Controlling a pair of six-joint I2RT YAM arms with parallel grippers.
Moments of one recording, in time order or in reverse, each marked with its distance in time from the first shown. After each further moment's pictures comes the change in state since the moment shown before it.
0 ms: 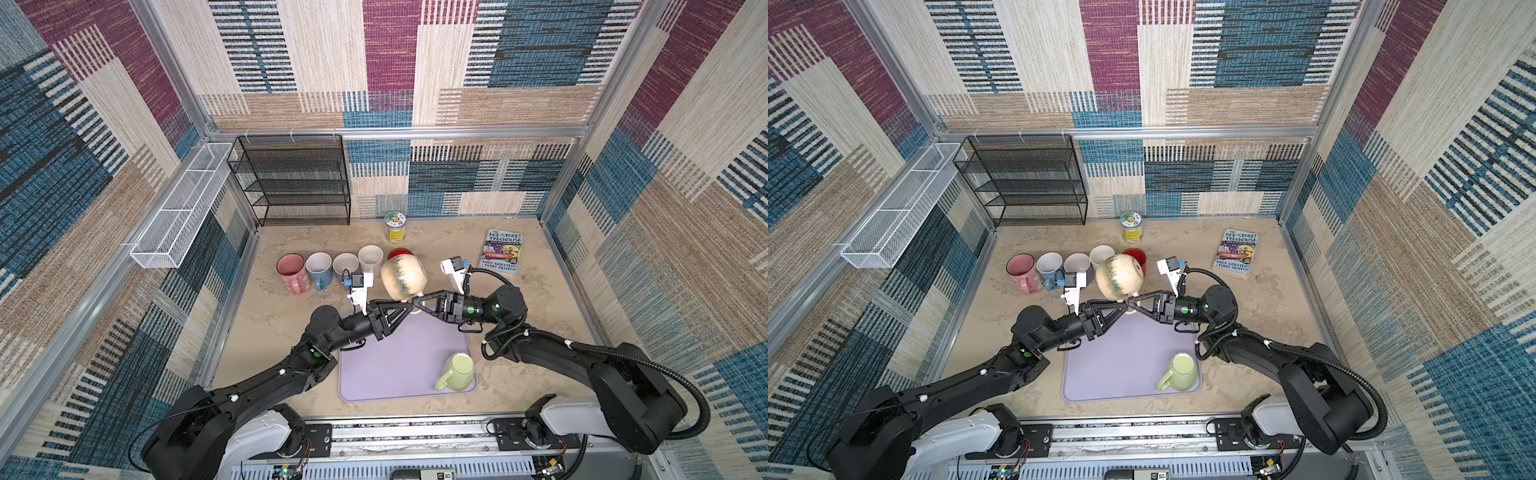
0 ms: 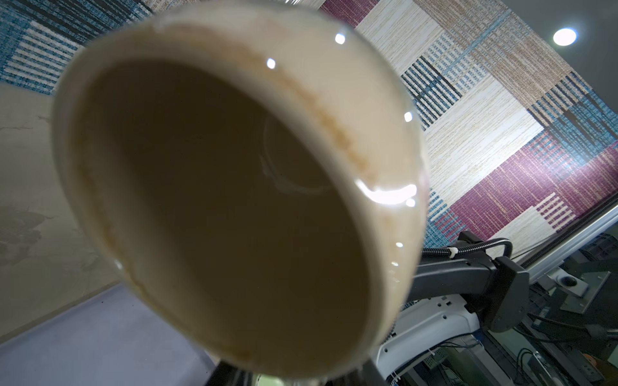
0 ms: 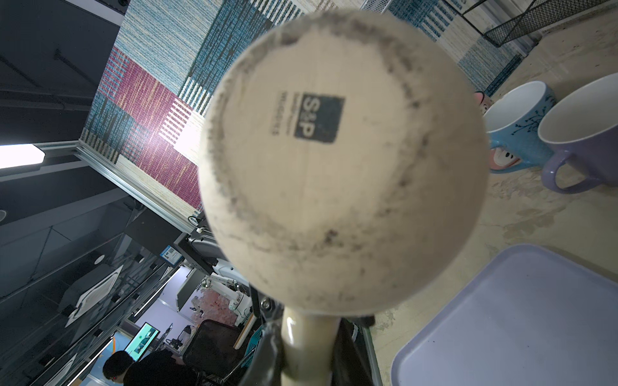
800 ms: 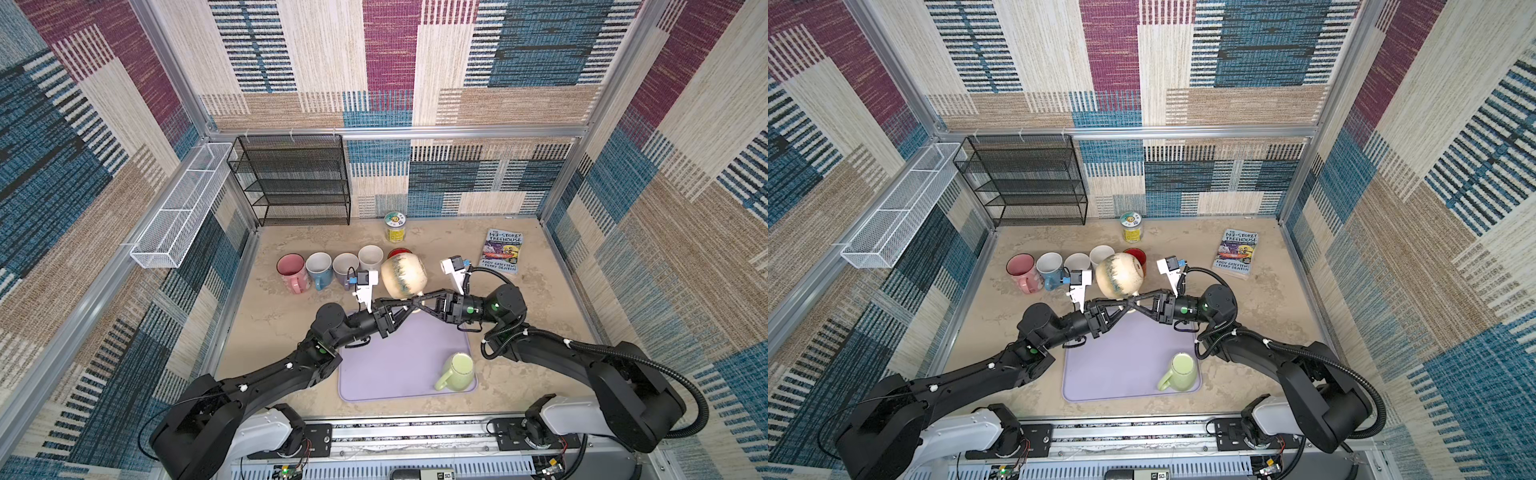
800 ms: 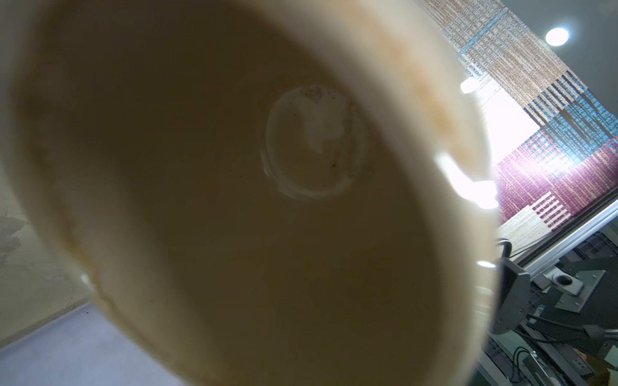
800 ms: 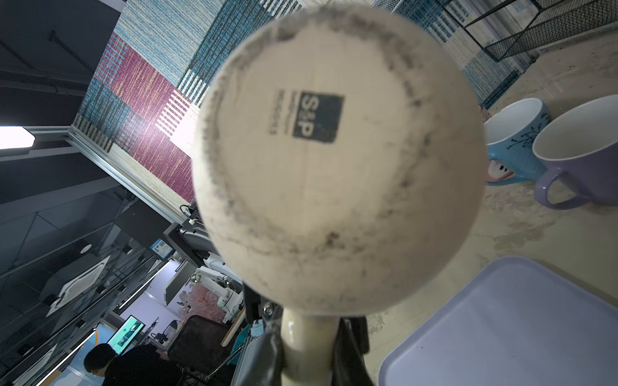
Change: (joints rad) left arm -0.014 0.069 0.024 0.051 -0.003 -0.018; right arm 0.002 0.007 0.006 -0.001 0.000 -0.065
